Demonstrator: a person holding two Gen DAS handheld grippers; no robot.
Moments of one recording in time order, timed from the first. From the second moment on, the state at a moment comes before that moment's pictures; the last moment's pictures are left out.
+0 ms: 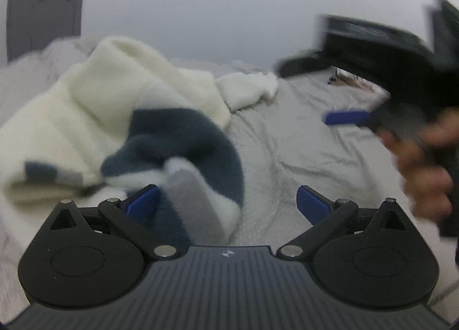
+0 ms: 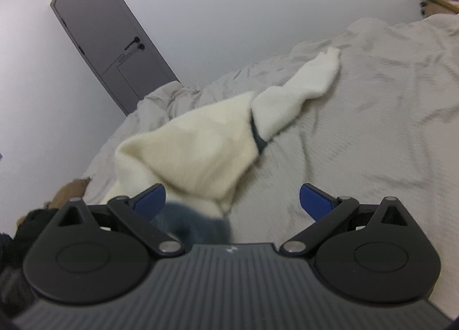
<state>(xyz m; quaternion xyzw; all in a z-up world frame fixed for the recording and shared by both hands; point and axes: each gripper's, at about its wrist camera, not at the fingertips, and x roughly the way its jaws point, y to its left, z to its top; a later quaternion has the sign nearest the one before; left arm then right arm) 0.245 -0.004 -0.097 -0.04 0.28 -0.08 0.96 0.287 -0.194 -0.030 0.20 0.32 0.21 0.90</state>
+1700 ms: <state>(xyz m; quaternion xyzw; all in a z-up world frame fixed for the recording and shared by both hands) 0.154 0.142 -0.044 -0.18 0.20 0.17 0.95 0.228 -0.166 0.014 0.15 0.24 0.27 0.92</state>
